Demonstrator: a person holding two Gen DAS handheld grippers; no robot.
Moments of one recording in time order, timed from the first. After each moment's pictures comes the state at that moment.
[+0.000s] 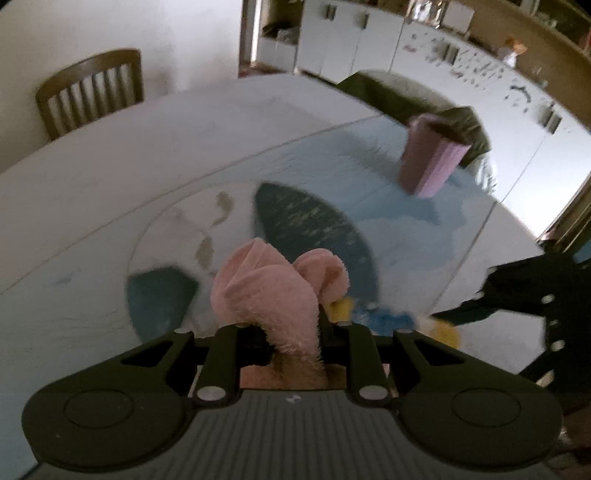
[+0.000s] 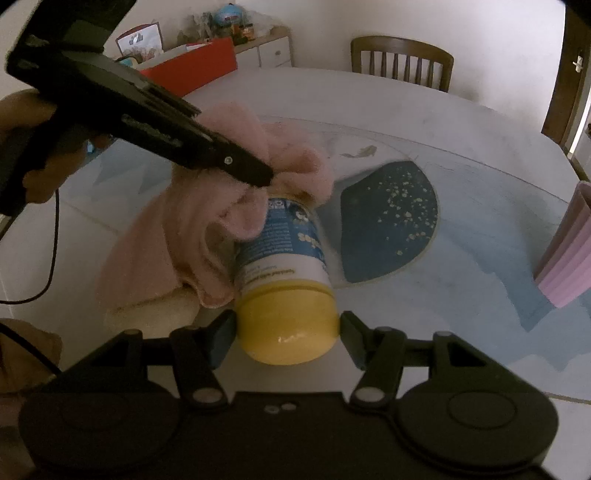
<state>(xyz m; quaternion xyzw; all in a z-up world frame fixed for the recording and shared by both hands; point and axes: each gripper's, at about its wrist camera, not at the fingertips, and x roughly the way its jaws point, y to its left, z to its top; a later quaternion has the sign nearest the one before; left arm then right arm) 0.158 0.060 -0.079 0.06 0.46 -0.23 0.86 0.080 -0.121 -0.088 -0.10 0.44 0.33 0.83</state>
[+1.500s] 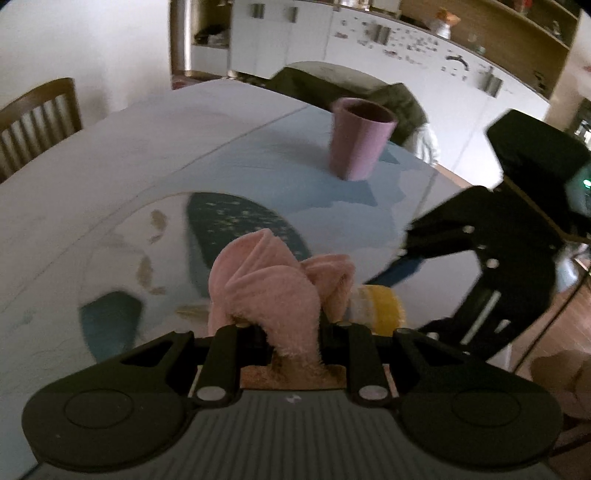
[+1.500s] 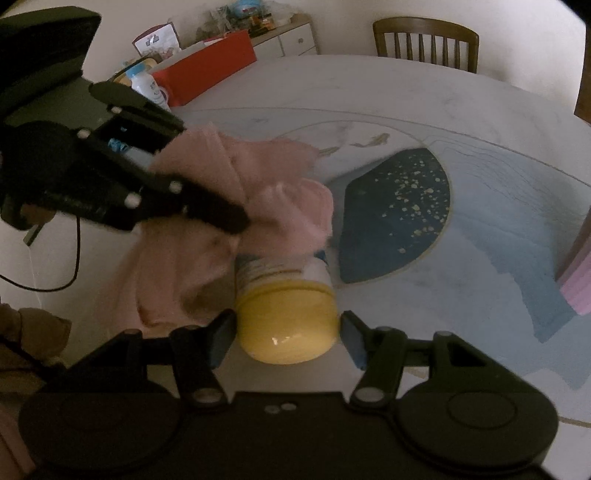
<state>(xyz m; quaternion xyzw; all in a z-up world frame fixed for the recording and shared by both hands) 0.138 0.039 -0.068 0.10 0.44 -0.32 0.83 0.112 -0.141 -0.094 -0.07 0.47 0.39 0.79</state>
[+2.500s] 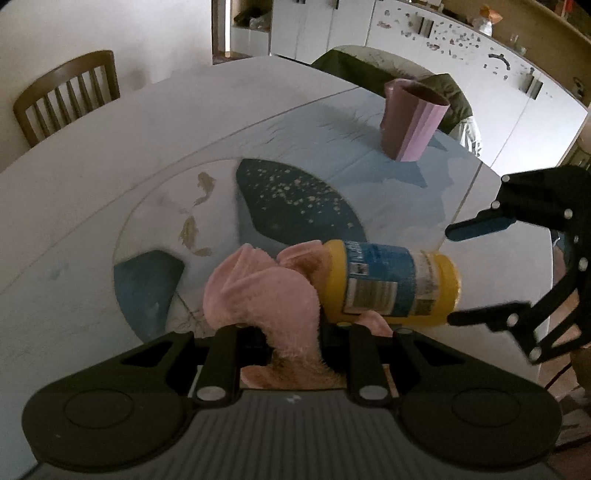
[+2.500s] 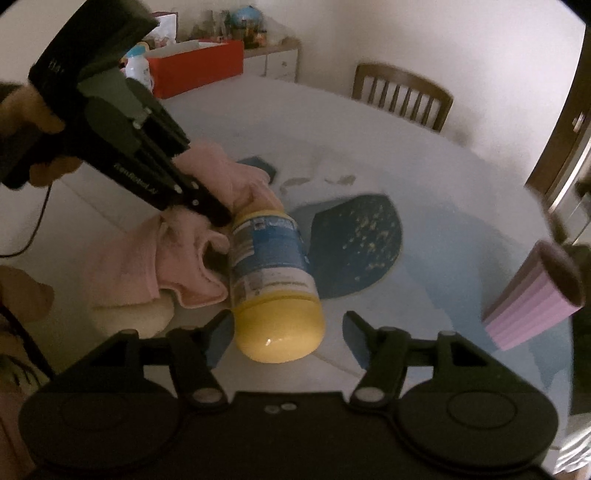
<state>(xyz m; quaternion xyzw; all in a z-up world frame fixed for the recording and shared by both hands) 0.141 0.056 -0.084 0.10 0.46 -0.27 0.84 0.064 -0.128 -0.075 -0.20 0.38 0.32 0.85</state>
